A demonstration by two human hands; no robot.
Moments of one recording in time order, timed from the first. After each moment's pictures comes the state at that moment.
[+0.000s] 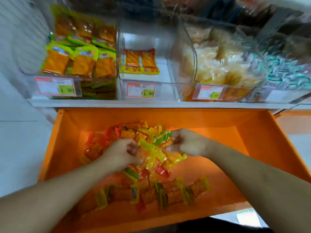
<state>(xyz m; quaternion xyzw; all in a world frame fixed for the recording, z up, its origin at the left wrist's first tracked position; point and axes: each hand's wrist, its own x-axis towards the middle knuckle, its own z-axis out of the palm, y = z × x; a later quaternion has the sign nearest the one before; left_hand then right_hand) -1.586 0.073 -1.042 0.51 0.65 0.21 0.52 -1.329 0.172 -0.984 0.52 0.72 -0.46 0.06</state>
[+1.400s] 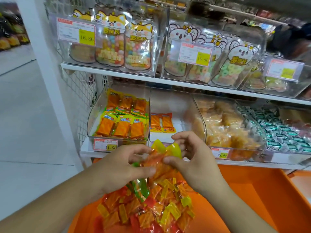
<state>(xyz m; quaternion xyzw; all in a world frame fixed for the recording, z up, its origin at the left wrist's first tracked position) -1.651 0.047 -0.805 0.50 0.63 0.33 0.50 -1.434 0.118 -0.809 0.44 0.72 -0.39 -0.37</state>
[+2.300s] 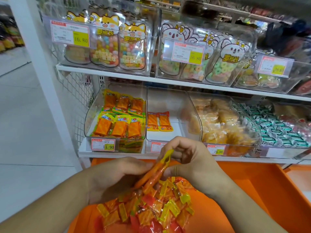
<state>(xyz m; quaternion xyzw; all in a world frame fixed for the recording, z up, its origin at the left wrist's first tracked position) -1.642 0.058 -0.808 0.41 0.50 0.25 0.72 -1.425 0.111 -0.793 0.29 0.68 -0.60 -0.31</state>
